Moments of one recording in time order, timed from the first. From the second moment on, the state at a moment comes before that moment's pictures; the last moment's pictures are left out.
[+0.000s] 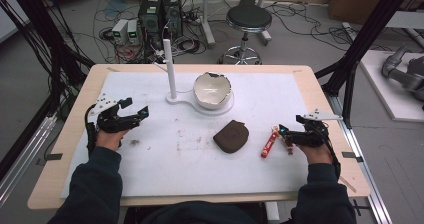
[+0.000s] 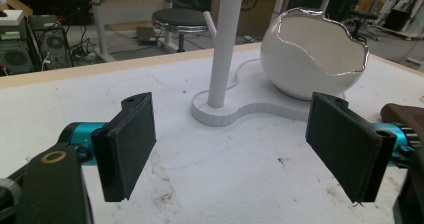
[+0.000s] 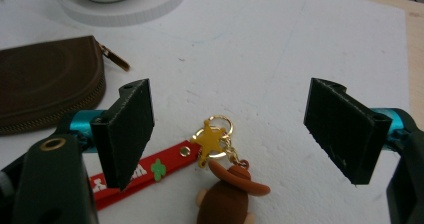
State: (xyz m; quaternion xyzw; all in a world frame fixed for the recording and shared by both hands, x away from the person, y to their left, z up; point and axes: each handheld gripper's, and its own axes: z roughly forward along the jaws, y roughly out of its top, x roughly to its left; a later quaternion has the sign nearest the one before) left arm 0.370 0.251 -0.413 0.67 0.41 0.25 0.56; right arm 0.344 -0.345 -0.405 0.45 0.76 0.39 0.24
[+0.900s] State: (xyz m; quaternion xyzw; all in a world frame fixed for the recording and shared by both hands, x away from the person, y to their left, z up) left arm 0.369 0.251 -0.413 0.68 0.41 0.25 0.56; right arm 0.349 -0.353 -0.435 0.51 0.80 0.26 0.18
